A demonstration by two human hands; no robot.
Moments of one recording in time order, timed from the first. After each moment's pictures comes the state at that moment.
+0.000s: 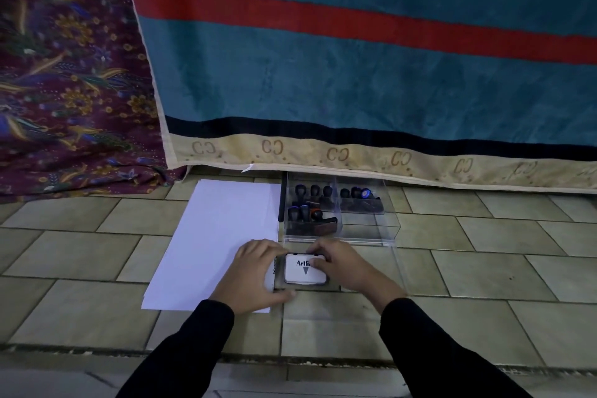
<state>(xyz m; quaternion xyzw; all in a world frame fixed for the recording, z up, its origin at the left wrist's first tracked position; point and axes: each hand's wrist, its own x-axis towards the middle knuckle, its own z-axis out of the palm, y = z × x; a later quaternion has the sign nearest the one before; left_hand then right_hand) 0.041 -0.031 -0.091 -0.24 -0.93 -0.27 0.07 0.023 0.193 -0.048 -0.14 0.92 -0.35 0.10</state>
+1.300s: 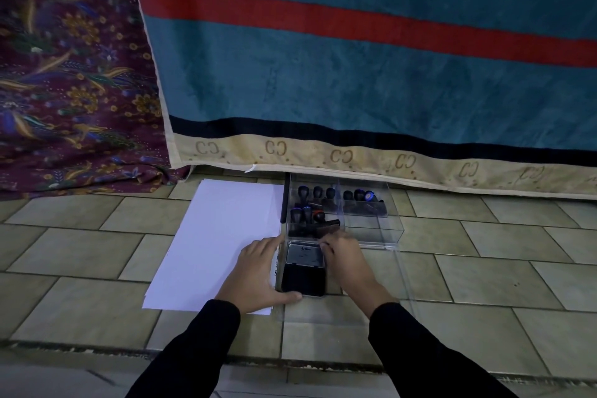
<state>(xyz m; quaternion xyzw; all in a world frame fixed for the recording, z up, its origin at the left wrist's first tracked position) 0.039 -0.022 -0.091 -0.15 -0.94 -0.30 0.00 0.015 0.182 -0.053 -0.09 0.96 -0.25 -0.04</state>
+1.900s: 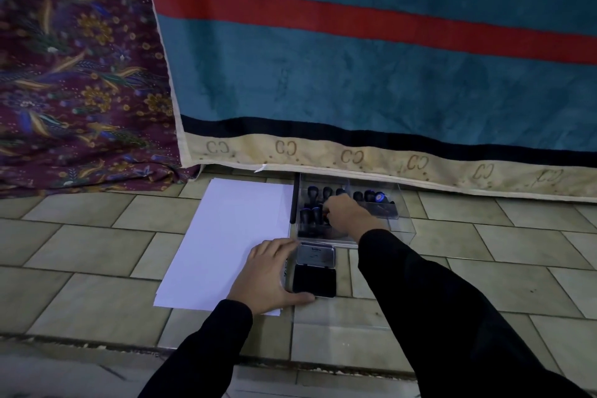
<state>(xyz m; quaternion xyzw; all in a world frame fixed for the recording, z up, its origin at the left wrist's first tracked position) 0.039 -0.021 -0.091 -0.17 -0.95 -0.26 0.03 -0.077 0.166 -0.016 -0.09 0.99 -0.07 0.10</state>
